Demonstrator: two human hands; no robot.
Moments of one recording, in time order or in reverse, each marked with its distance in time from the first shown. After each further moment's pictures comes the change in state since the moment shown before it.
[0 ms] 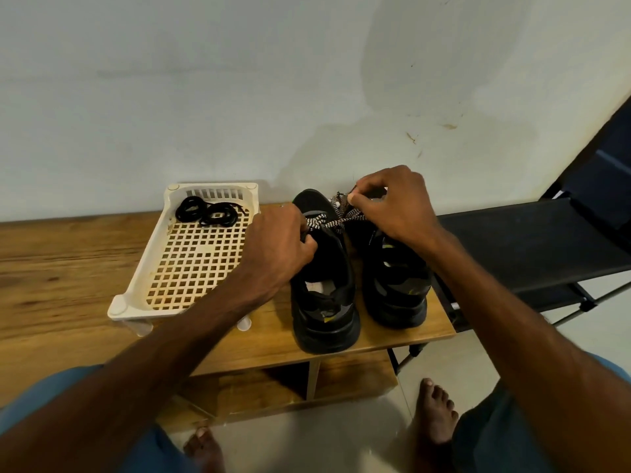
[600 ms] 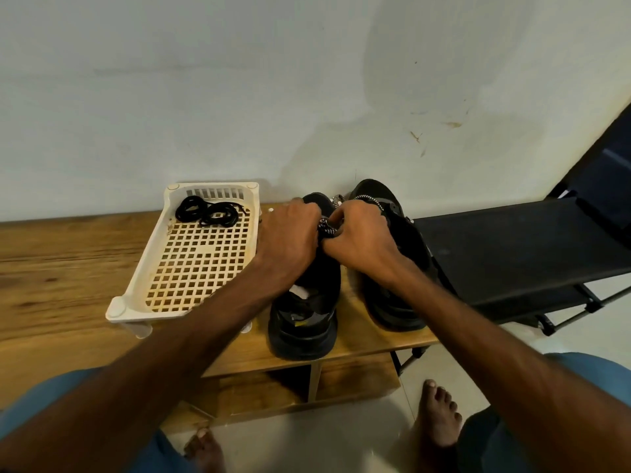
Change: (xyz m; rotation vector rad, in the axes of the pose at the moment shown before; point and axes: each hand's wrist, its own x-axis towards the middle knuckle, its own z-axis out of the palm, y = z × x) left_hand 0.017 0.010 0.014 0.252 -0.023 0.119; right_hand -0.024 -0.028 0.046 -0.111 -0.232 0.185
